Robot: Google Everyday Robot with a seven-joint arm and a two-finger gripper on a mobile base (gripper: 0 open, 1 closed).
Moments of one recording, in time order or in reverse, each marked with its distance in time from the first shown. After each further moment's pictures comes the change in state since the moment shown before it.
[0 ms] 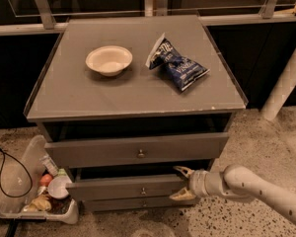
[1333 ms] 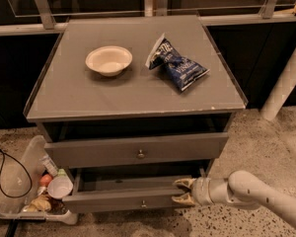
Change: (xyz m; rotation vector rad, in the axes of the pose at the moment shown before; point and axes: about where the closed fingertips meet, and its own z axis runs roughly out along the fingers) arm -0.011 0.028 -0.012 -0.047 -0.034 -0.019
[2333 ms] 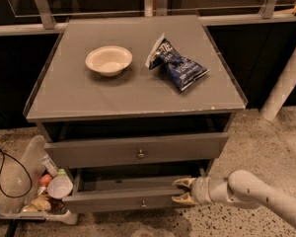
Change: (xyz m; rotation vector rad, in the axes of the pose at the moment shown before) arm 0.000 0.000 0.000 0.000 0.000 0.000
